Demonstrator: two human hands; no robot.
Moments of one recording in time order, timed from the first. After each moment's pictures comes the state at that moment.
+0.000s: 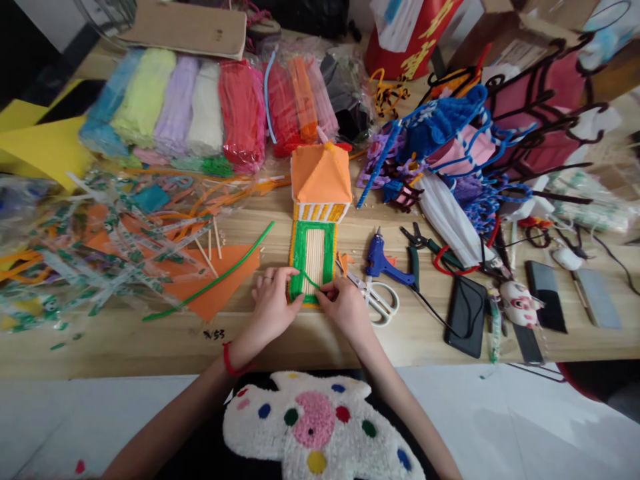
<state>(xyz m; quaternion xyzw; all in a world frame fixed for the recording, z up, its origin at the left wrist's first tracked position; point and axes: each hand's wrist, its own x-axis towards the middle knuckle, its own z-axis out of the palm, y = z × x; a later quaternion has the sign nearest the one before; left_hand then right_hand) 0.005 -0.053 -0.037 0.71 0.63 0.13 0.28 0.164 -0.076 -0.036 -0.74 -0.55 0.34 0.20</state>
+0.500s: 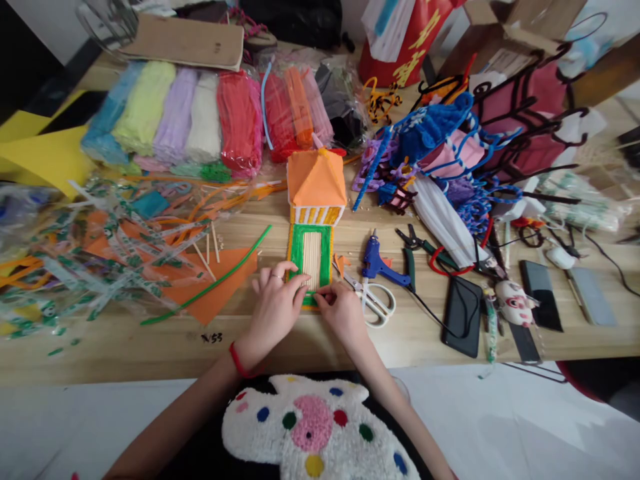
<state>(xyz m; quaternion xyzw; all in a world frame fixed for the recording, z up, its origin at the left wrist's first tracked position) 0.014 -0.052 -0.023 0.80 0.55 0.17 0.16 0.162 -0.083 -0.040 -0.74 -0.55 0.32 0.22</state>
